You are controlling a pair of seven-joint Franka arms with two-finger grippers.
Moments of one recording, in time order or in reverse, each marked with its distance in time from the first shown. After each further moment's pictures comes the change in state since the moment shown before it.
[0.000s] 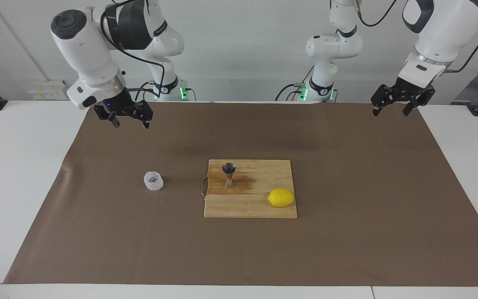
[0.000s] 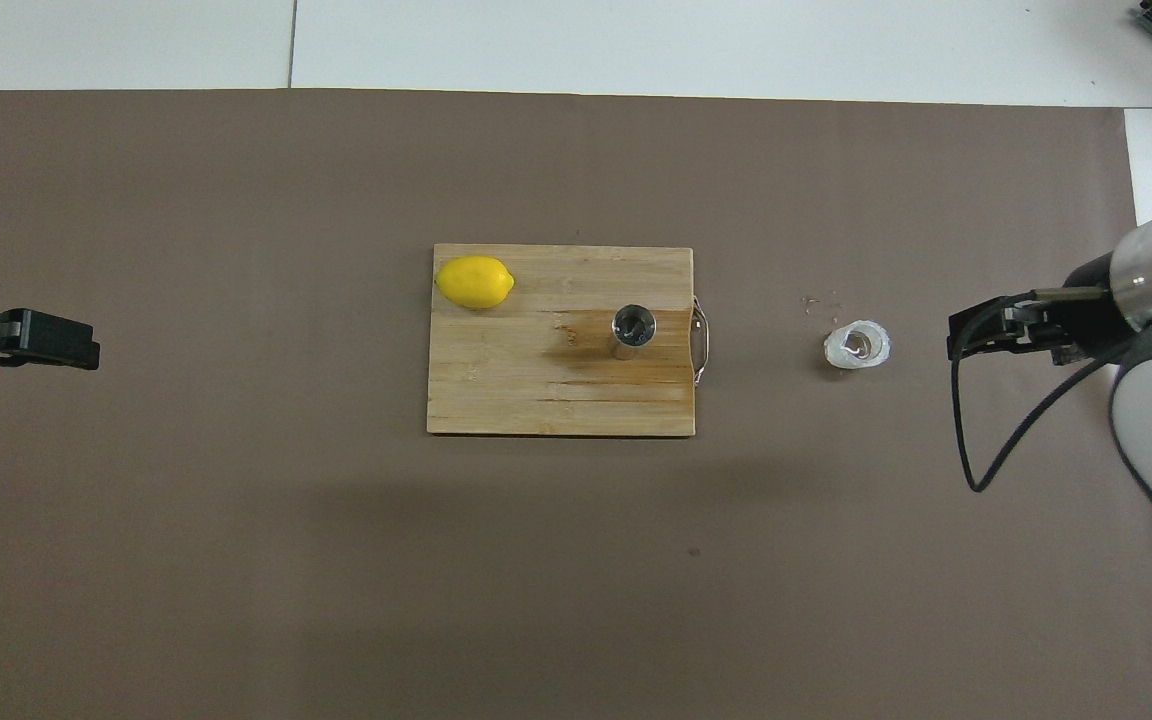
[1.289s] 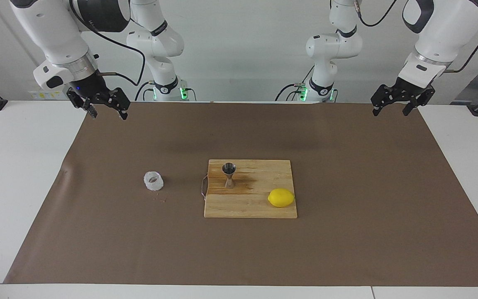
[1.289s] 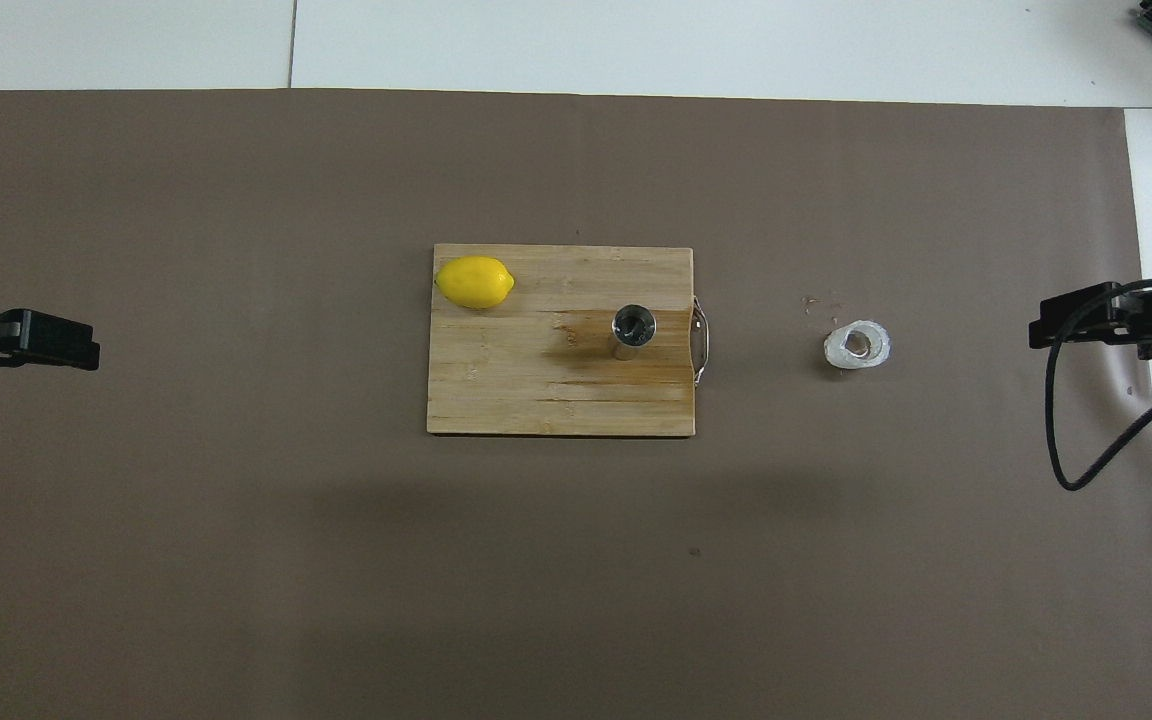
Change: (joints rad) left arm 0.000 0.000 0.000 0.000 0.000 -0.001 0.000; right arm -0.061 -0.026 -0.005 0.024 0.001 -0.029 -0.025
